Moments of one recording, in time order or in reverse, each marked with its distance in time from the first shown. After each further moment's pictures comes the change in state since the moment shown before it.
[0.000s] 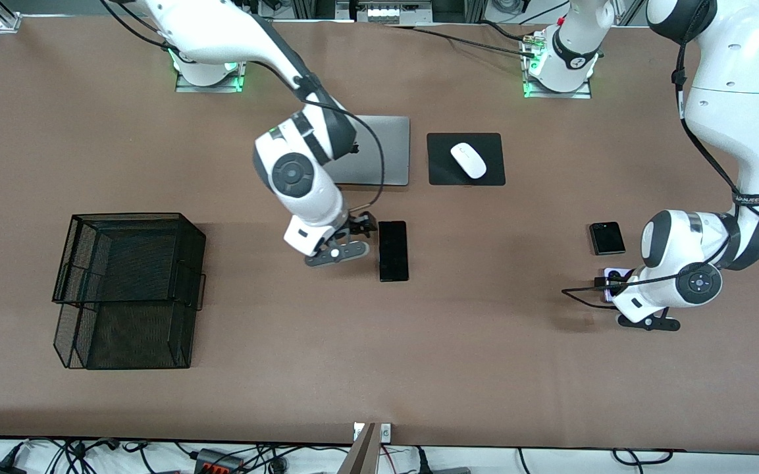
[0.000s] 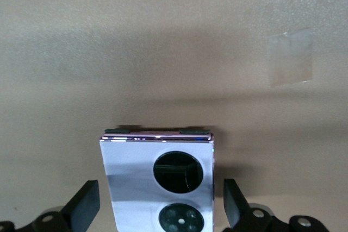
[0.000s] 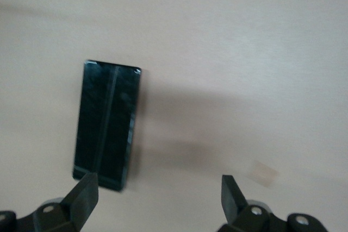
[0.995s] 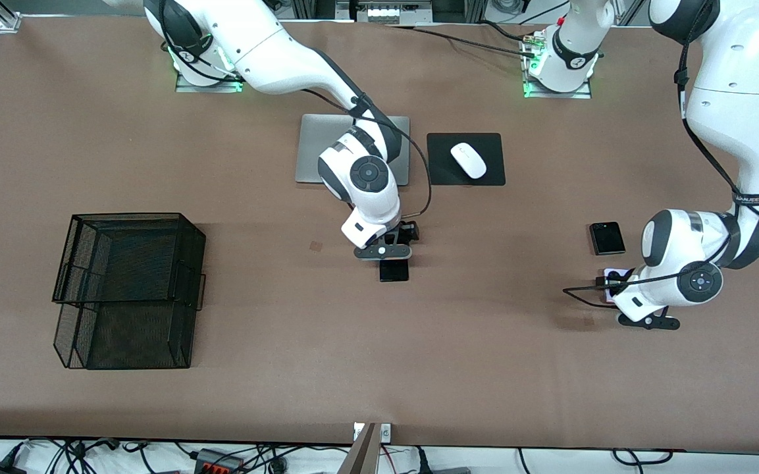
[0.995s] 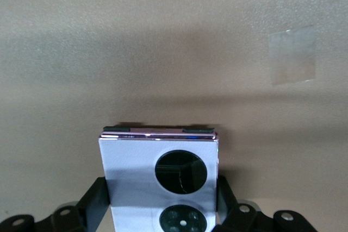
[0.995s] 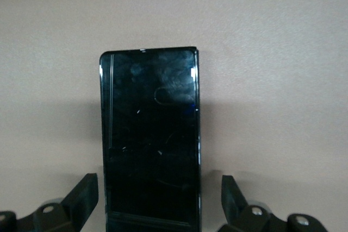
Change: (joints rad) left arm 0.021 0.001 -0.014 -0.011 -0.016 0.018 0.001; right arm 0.133 0.259 -0.014 0.211 -0.121 0.081 0.364
